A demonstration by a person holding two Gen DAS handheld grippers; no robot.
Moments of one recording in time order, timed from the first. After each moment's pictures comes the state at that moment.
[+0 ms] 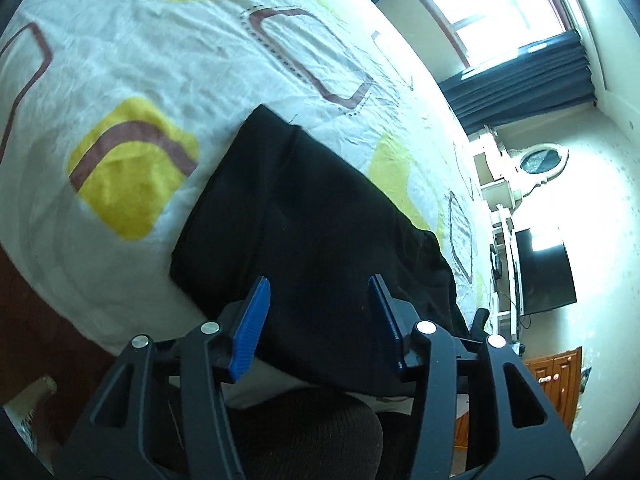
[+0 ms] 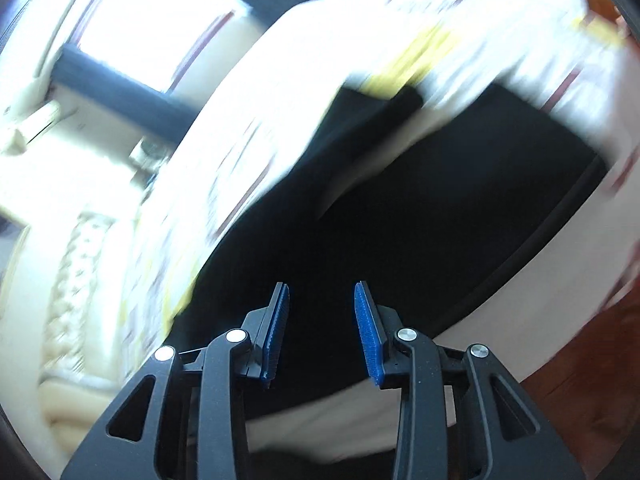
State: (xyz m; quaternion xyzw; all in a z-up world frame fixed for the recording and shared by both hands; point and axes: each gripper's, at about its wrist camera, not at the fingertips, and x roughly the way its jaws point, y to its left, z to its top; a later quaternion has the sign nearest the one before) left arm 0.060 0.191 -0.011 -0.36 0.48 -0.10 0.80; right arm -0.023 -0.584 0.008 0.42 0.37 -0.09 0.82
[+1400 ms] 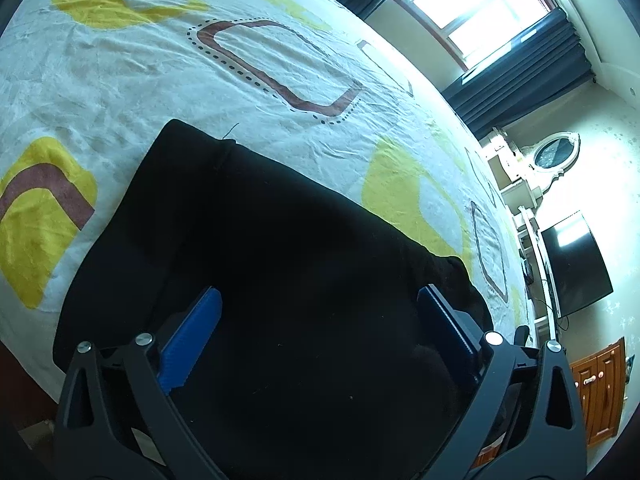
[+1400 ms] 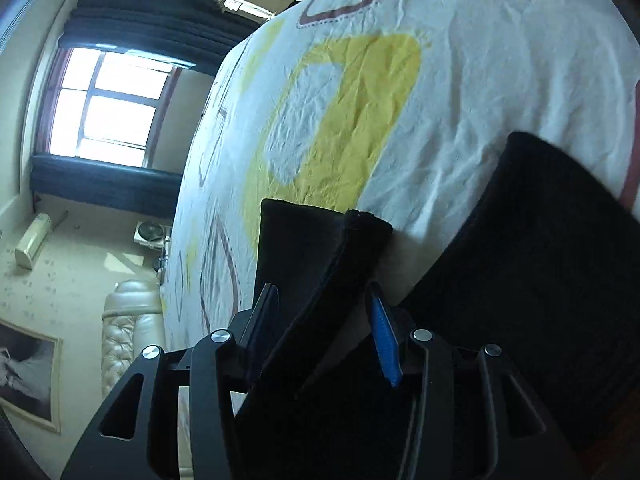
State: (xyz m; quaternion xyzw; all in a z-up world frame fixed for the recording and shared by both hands) left arm 0.095 0.145 -0.034 -0.31 0.44 -0.07 0.84; right arm 0.091 -0.697 -0.063 0.58 0.32 -0.10 0.74
